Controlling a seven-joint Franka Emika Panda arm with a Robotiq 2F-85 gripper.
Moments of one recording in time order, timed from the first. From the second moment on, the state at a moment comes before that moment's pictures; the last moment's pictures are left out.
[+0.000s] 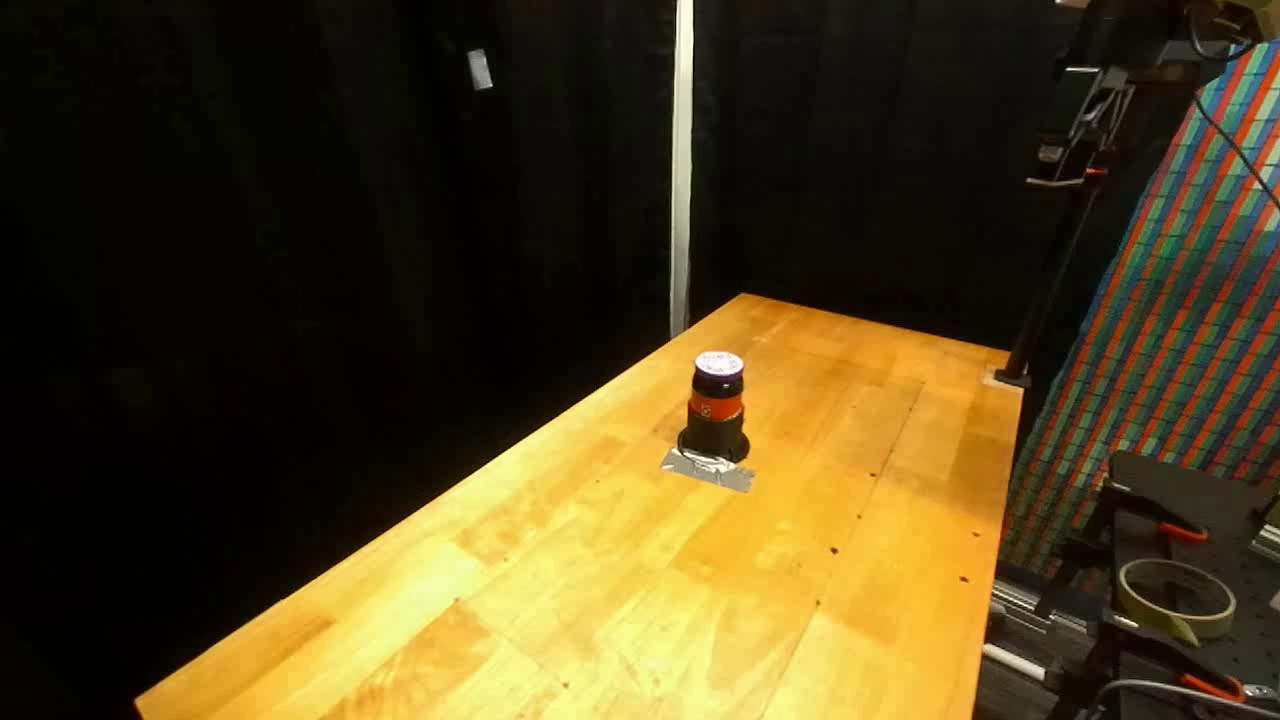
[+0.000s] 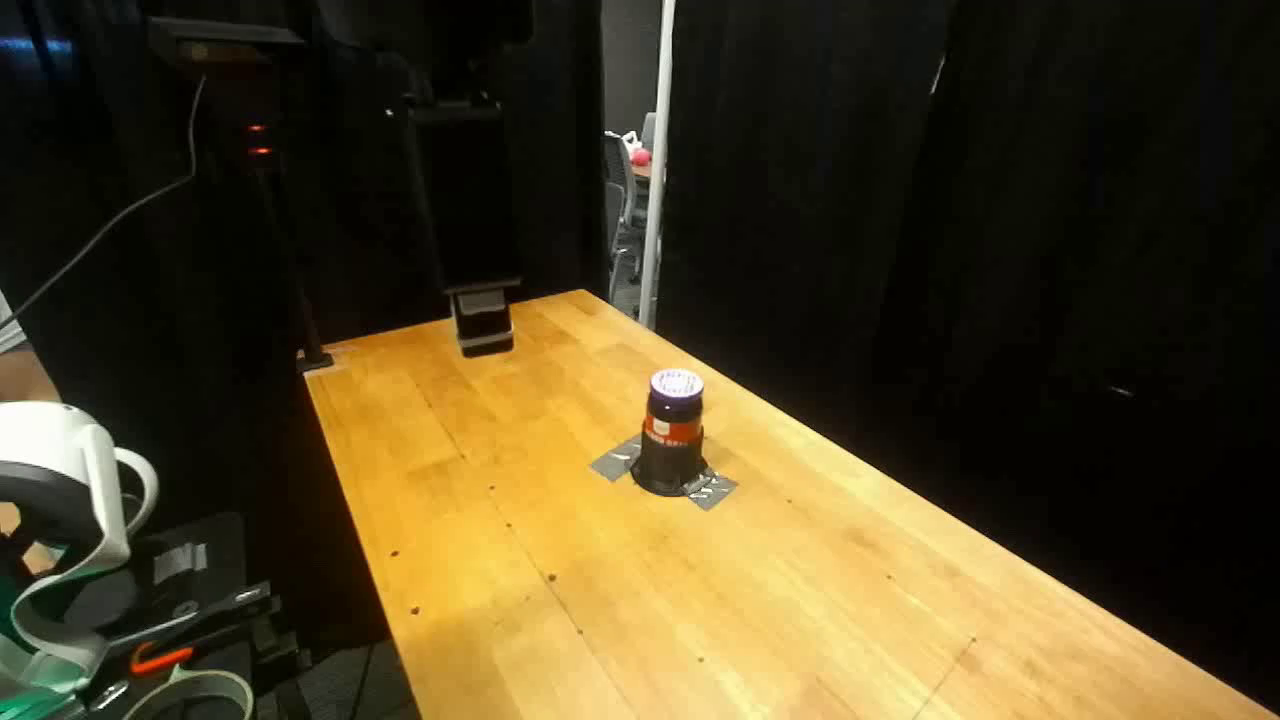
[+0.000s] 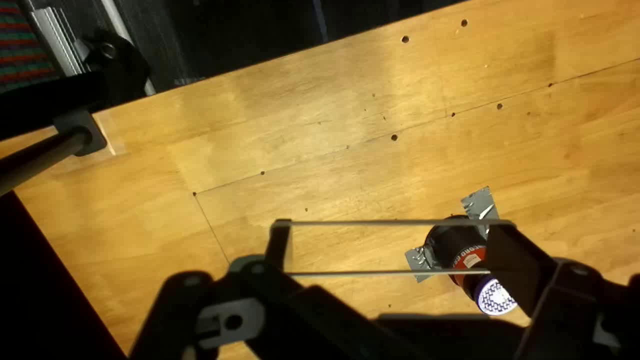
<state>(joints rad) -0.09 -0.58 -0.14 -2.44 0.02 1.94 -0.01</state>
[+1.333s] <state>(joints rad) 0.04 0.01 0.10 -2.06 -0.04 2.00 0.05</state>
